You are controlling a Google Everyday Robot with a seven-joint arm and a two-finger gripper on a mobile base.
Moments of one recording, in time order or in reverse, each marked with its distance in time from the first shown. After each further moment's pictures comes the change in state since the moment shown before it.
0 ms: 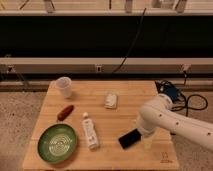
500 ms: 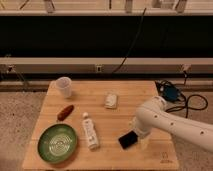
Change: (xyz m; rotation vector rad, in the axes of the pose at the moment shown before) arm -0.016 -0.006 0.019 -0.008 -0.024 -0.095
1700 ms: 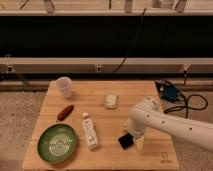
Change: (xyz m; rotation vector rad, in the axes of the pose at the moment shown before) arm -0.016 -0.014 0.025 -0.035 -0.023 -0.091
